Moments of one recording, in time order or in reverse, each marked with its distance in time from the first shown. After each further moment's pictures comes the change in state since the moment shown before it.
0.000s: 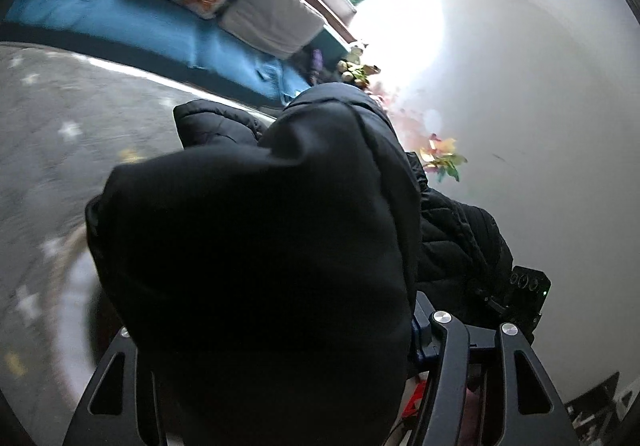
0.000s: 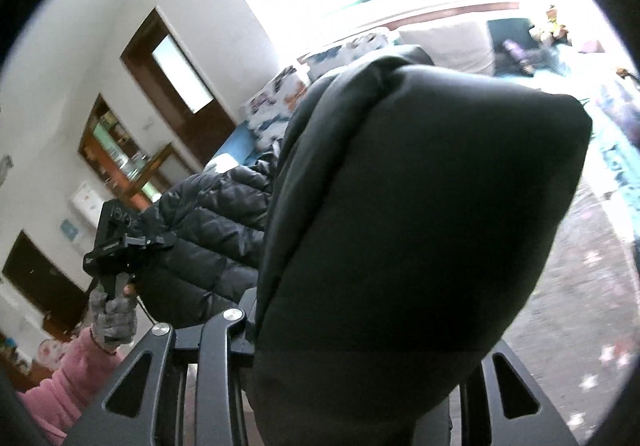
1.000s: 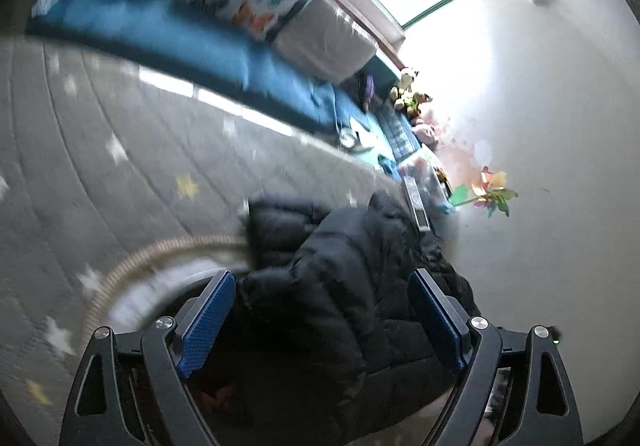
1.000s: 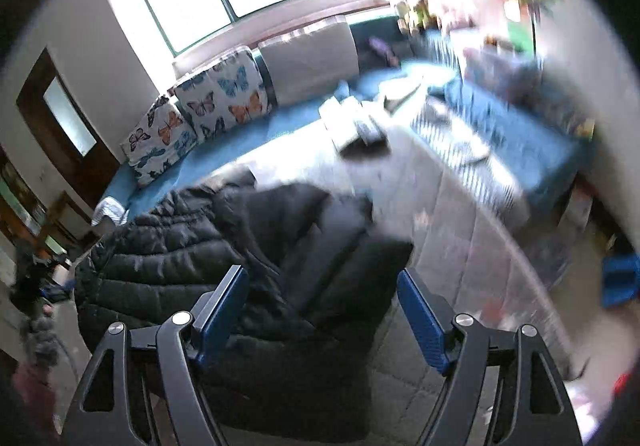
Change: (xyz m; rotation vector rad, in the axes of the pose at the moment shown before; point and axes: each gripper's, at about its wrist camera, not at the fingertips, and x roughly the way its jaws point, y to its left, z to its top) left arm 0.005 0.050 0.027 -0.060 -0.132 0.196; right arm -0.027 -0.108 -0.037 0.159 -0.076 -0.405
